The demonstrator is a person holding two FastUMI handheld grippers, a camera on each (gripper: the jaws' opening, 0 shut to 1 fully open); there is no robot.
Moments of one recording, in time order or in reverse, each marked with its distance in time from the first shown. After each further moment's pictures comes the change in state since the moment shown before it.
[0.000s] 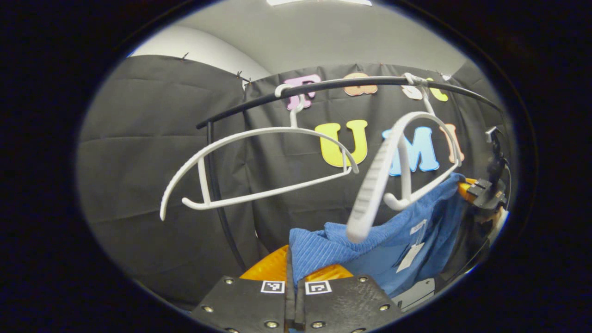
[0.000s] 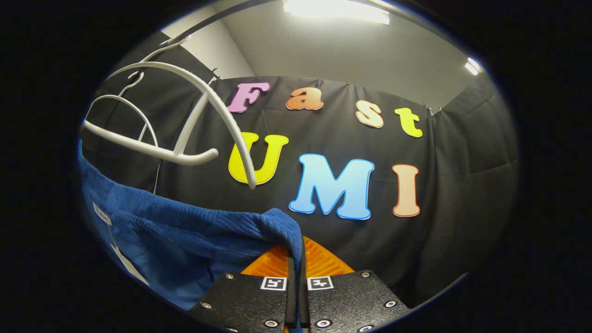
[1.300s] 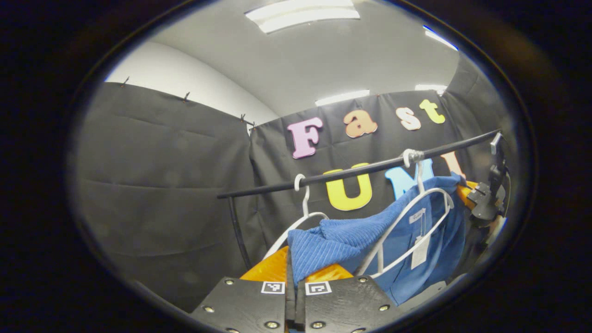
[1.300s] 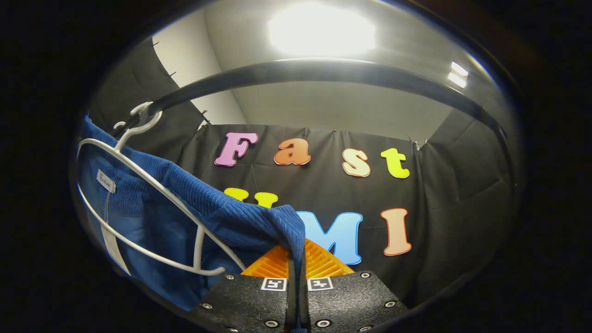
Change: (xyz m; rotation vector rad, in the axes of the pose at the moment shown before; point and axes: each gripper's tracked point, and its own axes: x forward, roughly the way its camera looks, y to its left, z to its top) left arm -0.051 0.028 0.135 0.069 -0.241 0.038; right arm -0.009 -0.021 0.130 0.057 -0.296 -0.065
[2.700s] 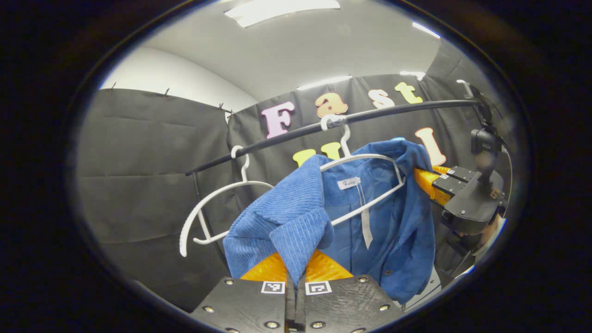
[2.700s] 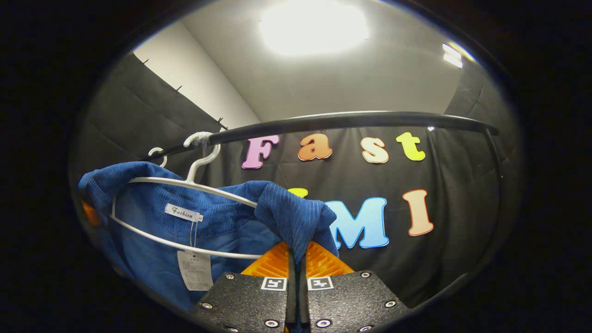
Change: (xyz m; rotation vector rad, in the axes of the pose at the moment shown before) left arm -0.060 -0.122 -0.037 0.025 0.091 -0.076; right arm -0.076 0.066 0.032 0.113 0.045 0.109
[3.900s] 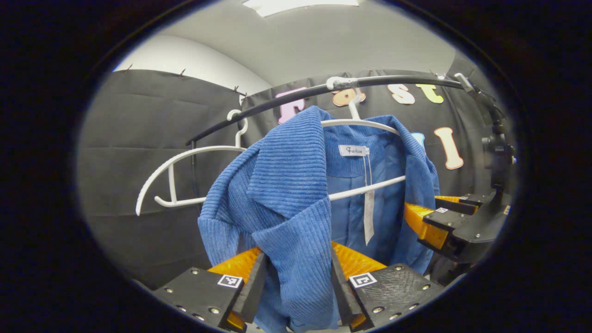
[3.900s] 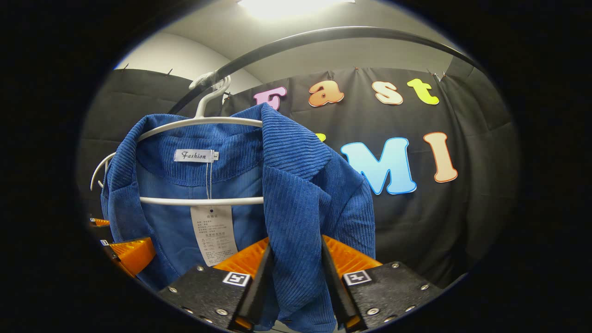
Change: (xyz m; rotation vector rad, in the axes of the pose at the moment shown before) left arm 0.052 -0.038 -0.069 -0.077 0.066 0.065; right arm -0.007 0.061 -0.105 0.151 0.327 0.129
